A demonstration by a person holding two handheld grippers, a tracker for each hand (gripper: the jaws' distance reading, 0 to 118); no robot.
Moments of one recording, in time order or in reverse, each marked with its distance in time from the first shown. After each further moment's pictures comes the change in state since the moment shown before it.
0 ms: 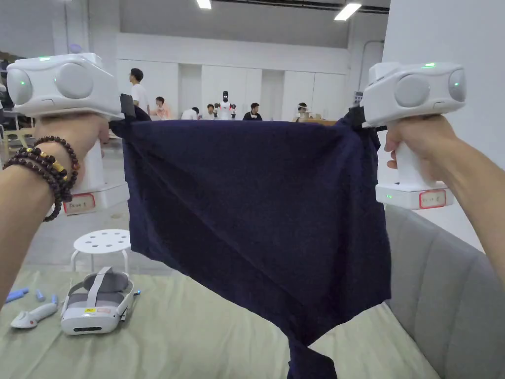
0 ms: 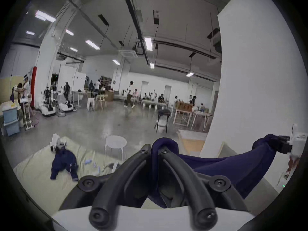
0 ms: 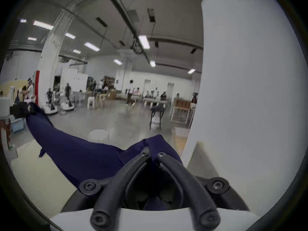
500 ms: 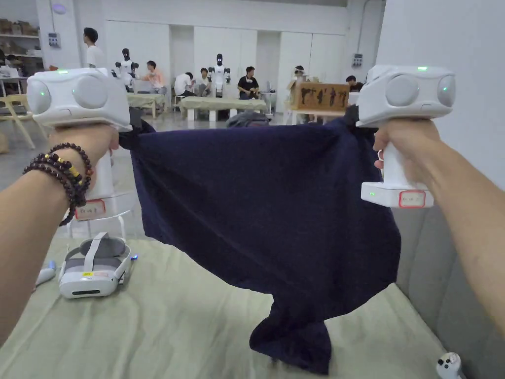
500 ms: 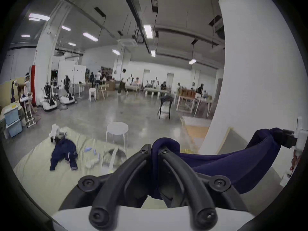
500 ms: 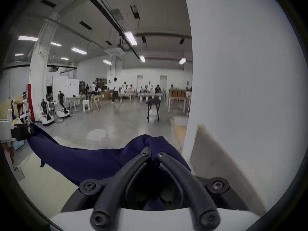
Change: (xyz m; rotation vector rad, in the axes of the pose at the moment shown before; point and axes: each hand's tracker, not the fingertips) left arm -0.009 -0.112 -0.055 -0.214 0.025 -0.004; right arm 0.000 -0.111 -0.043 -0.179 -0.008 -0.132
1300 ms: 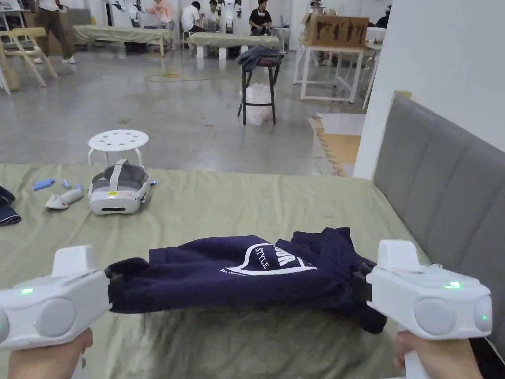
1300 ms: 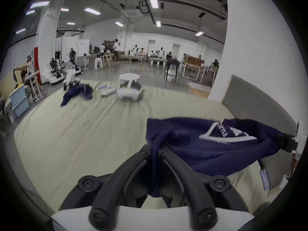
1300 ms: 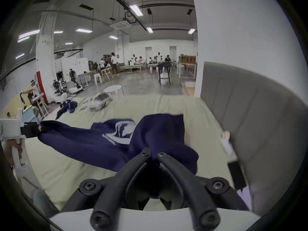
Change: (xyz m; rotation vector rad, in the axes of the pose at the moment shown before) left arm -0.080 -0.345 0.201 -0.269 0.060 0.012; right arm -0.014 -0.367 0.195 -0.237 0.120 -0.027
